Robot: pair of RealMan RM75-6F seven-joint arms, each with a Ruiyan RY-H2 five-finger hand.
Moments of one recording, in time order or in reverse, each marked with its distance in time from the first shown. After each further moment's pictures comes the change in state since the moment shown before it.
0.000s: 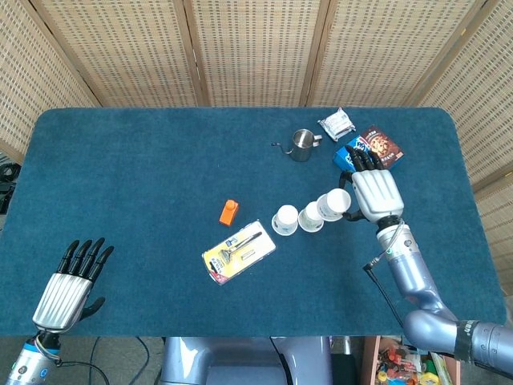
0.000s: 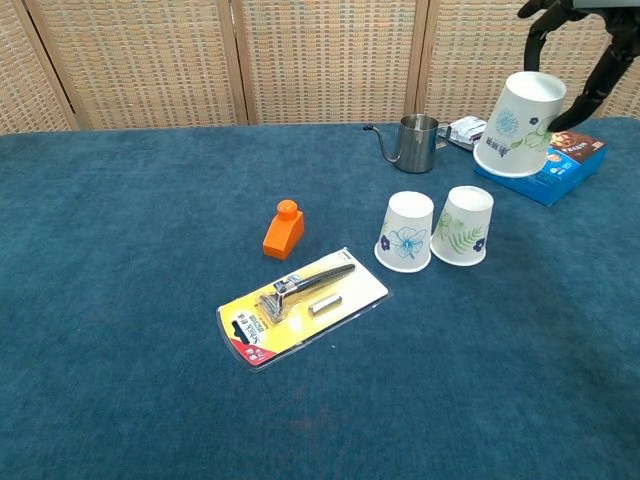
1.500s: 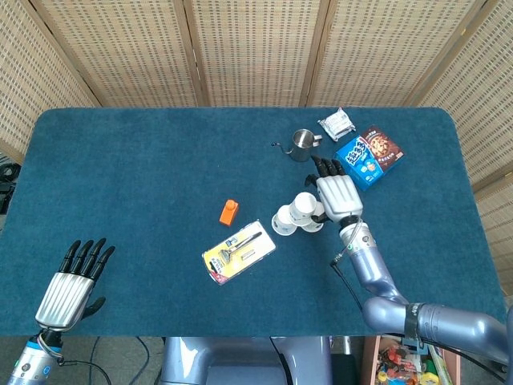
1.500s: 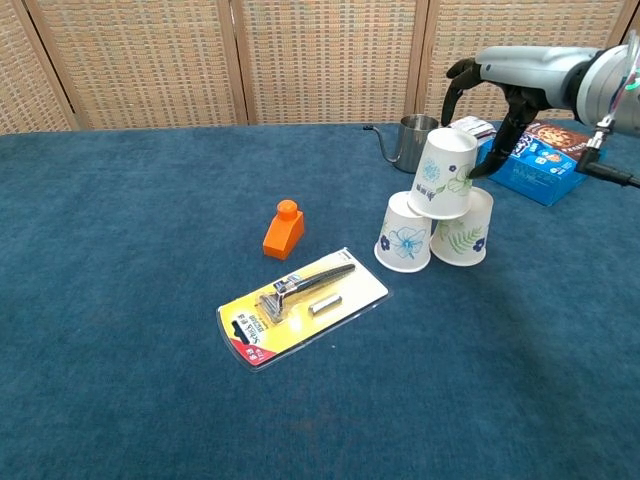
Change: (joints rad) left arm -0.004 -0.013 -0.007 0.014 -0.020 -0.022 0.010; right arm 0.113 -0.258 -0.039 0.229 0.039 -0.012 0.003
